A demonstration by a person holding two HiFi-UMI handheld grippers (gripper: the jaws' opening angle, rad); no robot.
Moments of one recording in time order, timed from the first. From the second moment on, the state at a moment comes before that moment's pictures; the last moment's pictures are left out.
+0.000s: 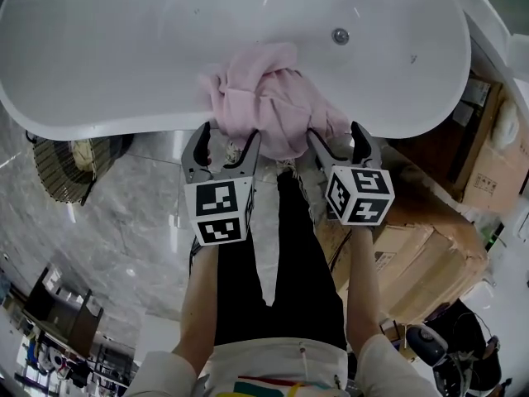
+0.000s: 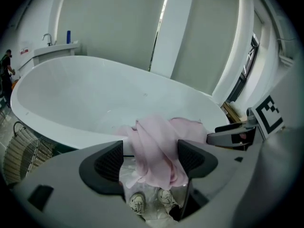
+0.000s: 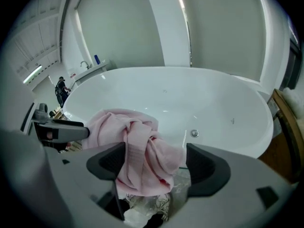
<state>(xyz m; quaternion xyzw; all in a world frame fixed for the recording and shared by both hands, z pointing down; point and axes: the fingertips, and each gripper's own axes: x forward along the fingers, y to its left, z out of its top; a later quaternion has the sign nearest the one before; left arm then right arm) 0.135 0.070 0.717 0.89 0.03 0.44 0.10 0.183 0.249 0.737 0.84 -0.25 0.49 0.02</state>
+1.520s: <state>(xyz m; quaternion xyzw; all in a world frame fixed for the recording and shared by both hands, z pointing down) 0.149 0.082 0.721 0.88 0.00 0.43 0.19 0.177 0.223 0.737 0.81 -0.31 0.50 -0.07</state>
